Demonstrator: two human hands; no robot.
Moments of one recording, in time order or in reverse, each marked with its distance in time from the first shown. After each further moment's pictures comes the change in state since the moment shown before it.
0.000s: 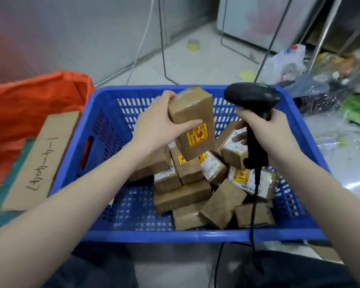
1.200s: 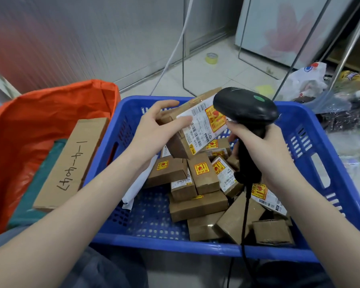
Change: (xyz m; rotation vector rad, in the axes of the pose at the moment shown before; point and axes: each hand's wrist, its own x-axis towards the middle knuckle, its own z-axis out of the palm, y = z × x) left_hand -0.024 -0.029 -0.045 -0.737 0.065 -0.211; right_hand -0.036 -0.025 0.055 0.009 -0.124 -0.054
